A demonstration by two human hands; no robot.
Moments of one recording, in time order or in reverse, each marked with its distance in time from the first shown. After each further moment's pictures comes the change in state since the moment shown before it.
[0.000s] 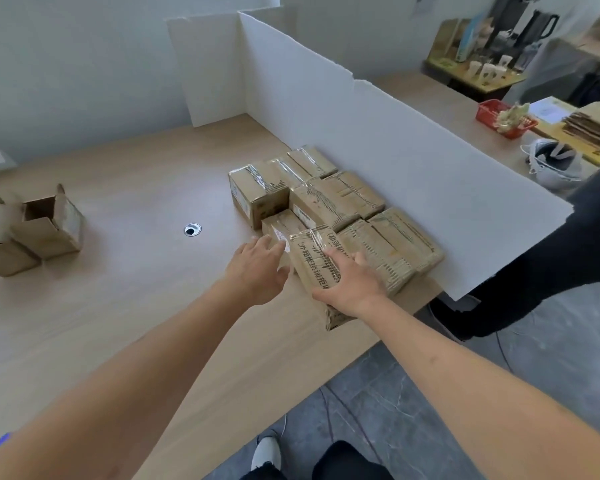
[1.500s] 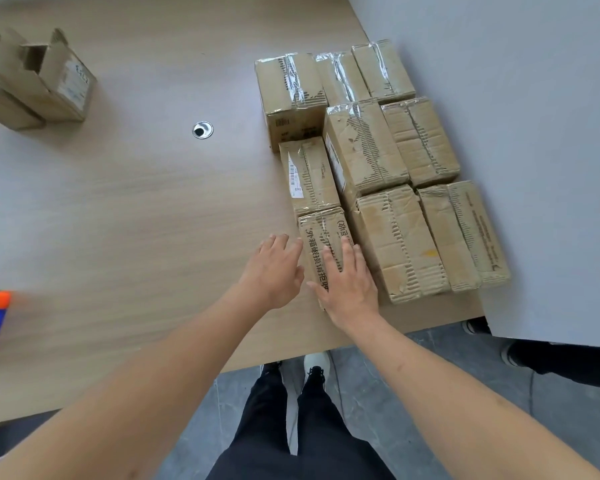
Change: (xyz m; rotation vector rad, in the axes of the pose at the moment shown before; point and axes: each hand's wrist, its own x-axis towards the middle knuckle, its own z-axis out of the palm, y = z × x) left_hand 0.076 0.078 0.147 -0.191 -0.193 -0.375; right_hand 0.132 0.125 0.119 -0.317 -0.173 -0.411
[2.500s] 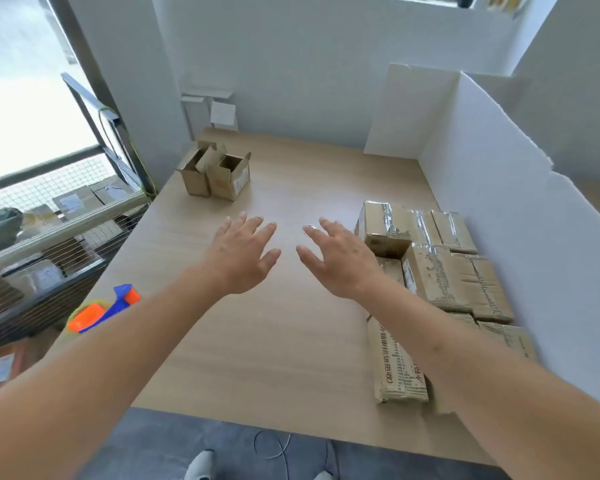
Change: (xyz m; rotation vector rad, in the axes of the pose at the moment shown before) left_hand -0.175 -0.160 -0.185 0.051 0.476 -0.250; right_hand -0.019 -0.229 -0.217 -0.008 0.144 -0.555
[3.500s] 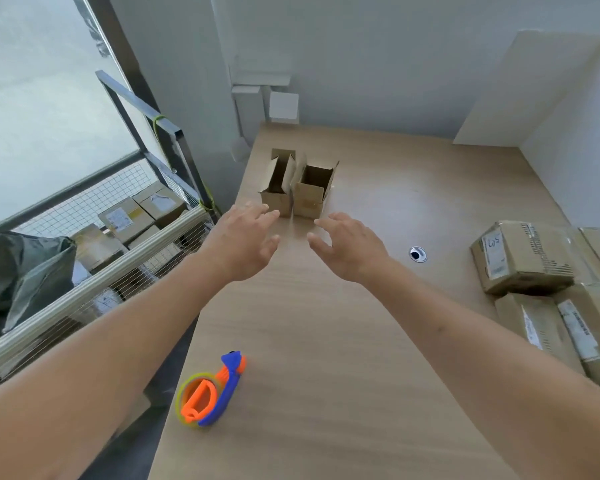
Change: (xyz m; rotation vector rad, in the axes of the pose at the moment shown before) left_hand 0.128 -0.353 -0.045 0.003 -0.058 0.064; right_hand 0.294 -0.222 0.083 0.058 -0.068 0.095
